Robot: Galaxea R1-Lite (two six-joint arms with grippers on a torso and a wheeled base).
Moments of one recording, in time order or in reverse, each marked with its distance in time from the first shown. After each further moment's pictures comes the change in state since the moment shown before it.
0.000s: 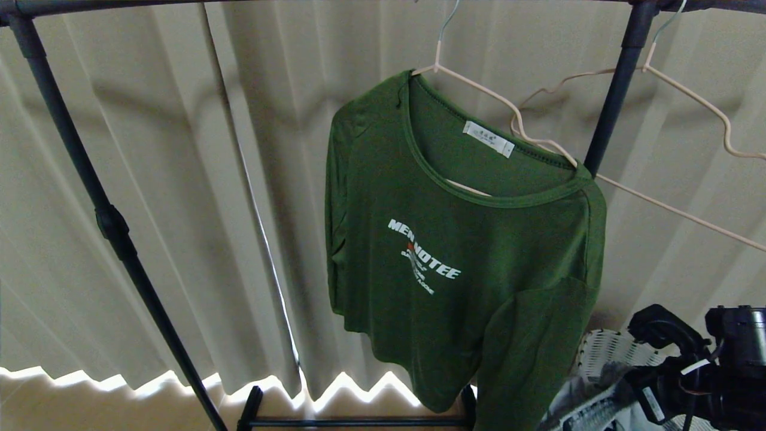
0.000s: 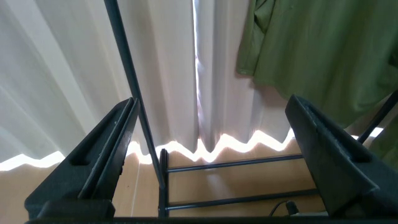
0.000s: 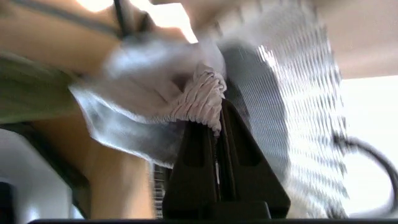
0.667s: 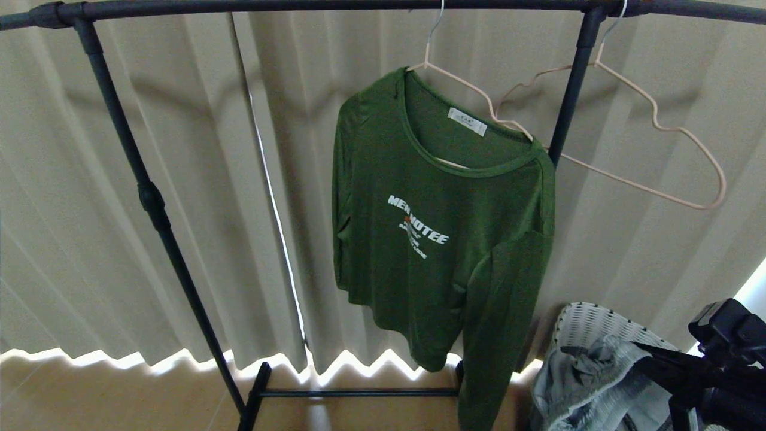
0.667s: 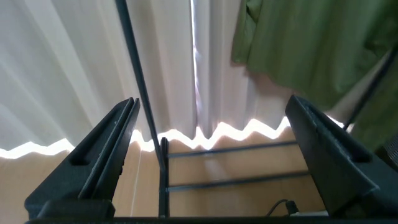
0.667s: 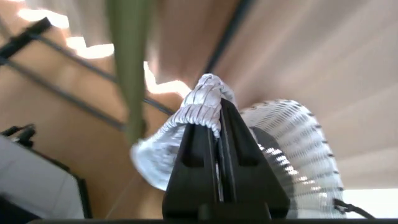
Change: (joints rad) left arm 0.000 0.000 0.000 0.001 -0.002 0.002; right arm 0.205 -0.431 0.076 -0.003 0.130 -0.001
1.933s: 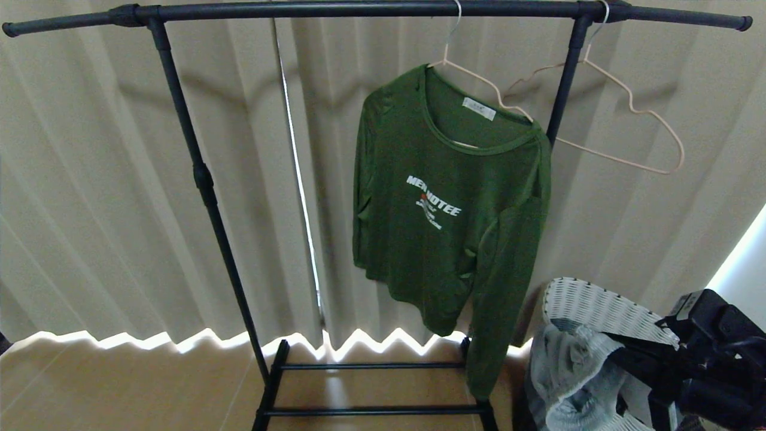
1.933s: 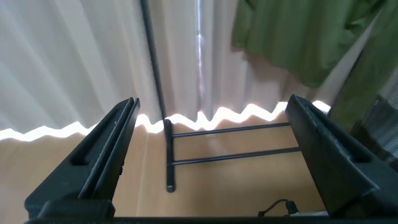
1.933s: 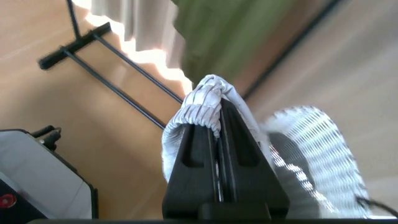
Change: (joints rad) left arm 0.000 0.000 0.000 -0.001 0.001 0.001; right arm 0.125 0.050 -0.061 -0.011 -0.001 0.000
